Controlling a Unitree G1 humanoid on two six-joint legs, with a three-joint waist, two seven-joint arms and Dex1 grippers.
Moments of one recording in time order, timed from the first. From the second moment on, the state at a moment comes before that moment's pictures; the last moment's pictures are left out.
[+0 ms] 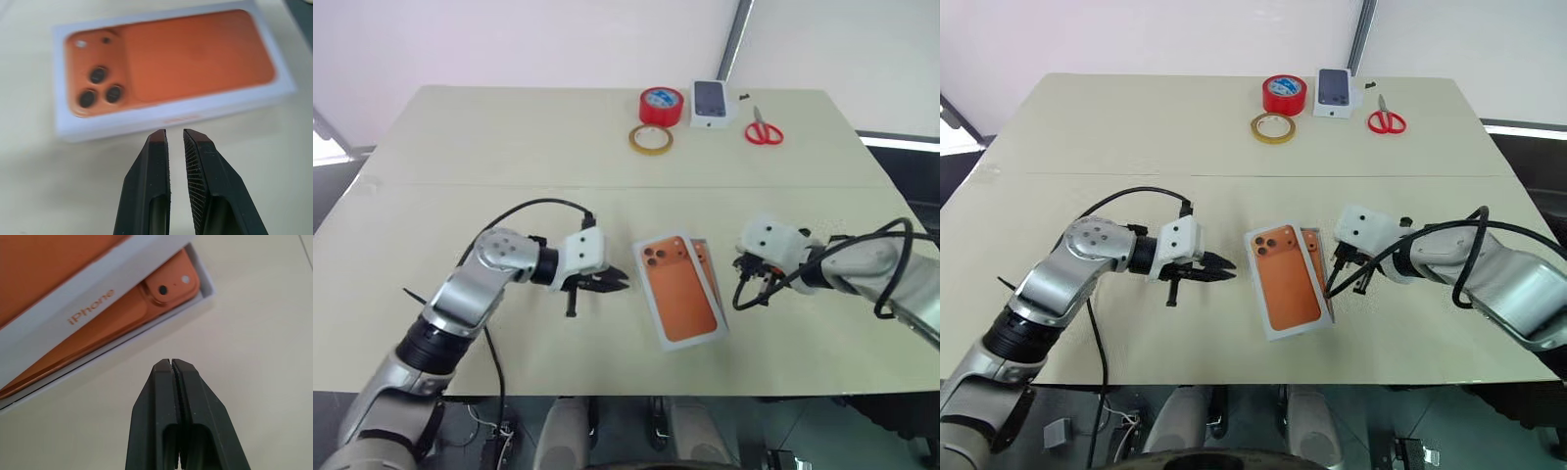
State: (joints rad) left arm -0.52 0.68 -0.35 -0.23 -0.20 0.43 -1.22; right arm -0.50 -1.26 0.38 -0.54 0.51 0.89 0.57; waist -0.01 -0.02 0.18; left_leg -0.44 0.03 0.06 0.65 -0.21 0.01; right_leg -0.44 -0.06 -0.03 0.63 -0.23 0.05
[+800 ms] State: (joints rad) left arm -0.57 0.41 -0.40 -0.09 -0.02 0.46 -0.98; right arm -0.43 -1.16 0.37 -0.63 0.31 0.94 0.76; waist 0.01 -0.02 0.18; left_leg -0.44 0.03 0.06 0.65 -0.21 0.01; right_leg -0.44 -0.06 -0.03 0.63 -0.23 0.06
